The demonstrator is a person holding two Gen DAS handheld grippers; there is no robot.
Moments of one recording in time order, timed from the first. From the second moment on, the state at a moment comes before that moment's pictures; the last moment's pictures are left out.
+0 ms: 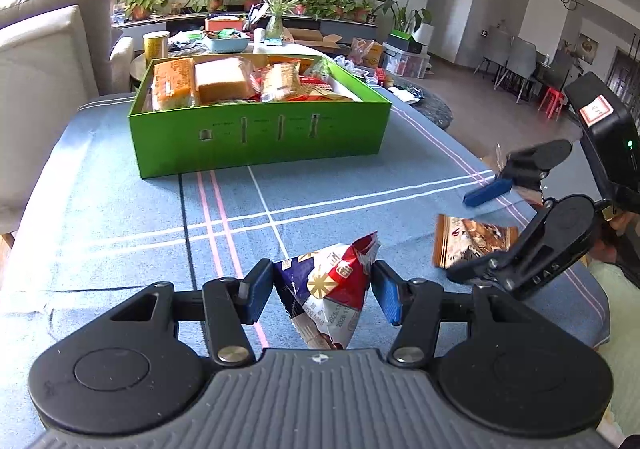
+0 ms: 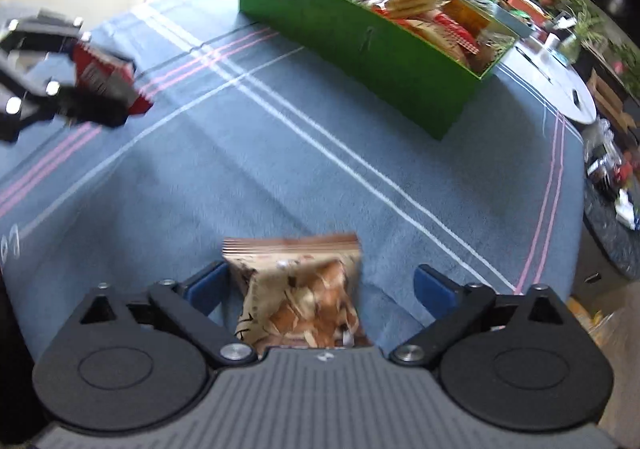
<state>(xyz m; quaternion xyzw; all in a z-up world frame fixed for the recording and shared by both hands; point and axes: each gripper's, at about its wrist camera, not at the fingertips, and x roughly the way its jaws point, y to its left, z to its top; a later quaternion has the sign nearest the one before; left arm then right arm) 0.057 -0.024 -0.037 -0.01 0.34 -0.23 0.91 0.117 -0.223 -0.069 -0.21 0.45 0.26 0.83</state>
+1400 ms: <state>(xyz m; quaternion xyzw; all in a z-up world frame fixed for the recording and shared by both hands) 0.080 -0.006 -0.010 -0.05 0.30 -0.20 0.93 0.112 -0.185 -0.012 0.04 0.33 0.09 0.94</state>
